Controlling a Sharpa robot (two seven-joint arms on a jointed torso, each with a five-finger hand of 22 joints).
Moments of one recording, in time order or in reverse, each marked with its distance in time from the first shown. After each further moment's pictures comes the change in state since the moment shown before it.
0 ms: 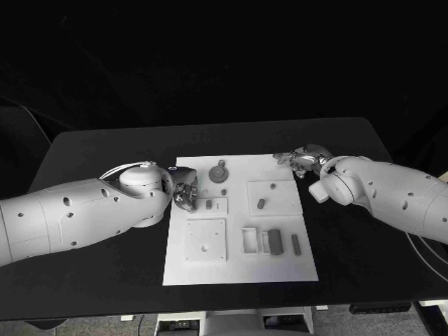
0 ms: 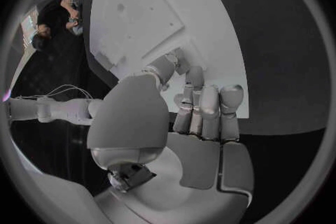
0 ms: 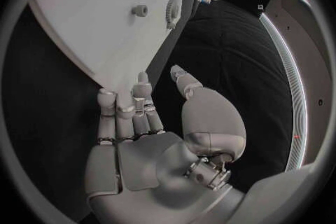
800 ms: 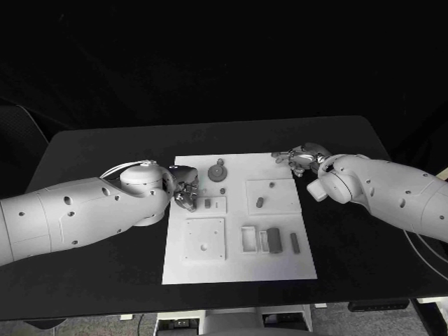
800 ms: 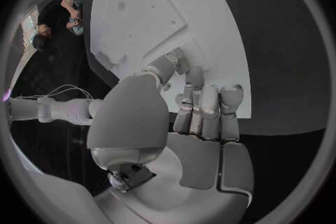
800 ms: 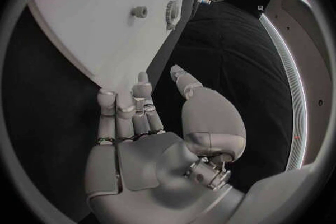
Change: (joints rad) left arm 0.000 0.015 0.000 -0.008 0.002 0.003 0.003; left_hand 0.001 -0.002 0.001 -0.004 0.002 0.000 0.000 0.000 0.001 0.000 0.000 0.000 0.000 0.002 0.002 0.000 -0.001 0.000 0.004 -0.001 0.000 -0.001; right arm 0.000 0.001 0.000 0.001 -0.004 0.004 -0.001; right_hand 0.000 0.000 0.000 0.000 0.000 0.003 0.001 0.000 0.000 0.000 0.000 0.000 -0.001 -0.001 0.002 0.000 0.000 0.000 0.000 0.000 0.000 0.000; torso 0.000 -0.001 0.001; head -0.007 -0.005
